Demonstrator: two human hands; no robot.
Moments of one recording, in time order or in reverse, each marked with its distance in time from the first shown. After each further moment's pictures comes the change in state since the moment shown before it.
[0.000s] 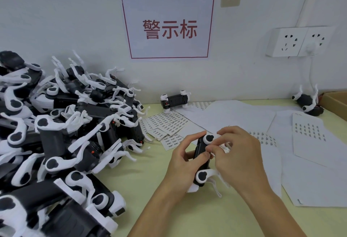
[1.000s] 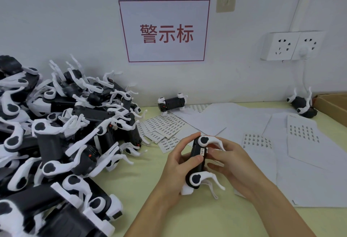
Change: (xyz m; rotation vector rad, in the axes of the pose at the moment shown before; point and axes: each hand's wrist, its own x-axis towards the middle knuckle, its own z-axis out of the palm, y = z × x) left_hand 0.001 -0.004 -0.009 -0.166 -0.101 -0.001; right_hand 0.005 0.014 -0.007 0.768 -0.529 0.453
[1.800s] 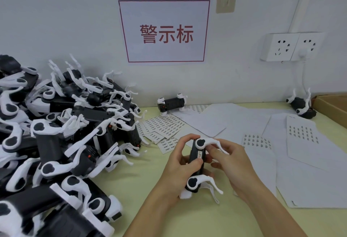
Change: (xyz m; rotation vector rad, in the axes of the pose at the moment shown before) left_hand 0.003 -0.001 -0.003 0.066 -0.041 -0.017; right_hand 0.002 0.008 0.009 -0.159 0.215 -0.128
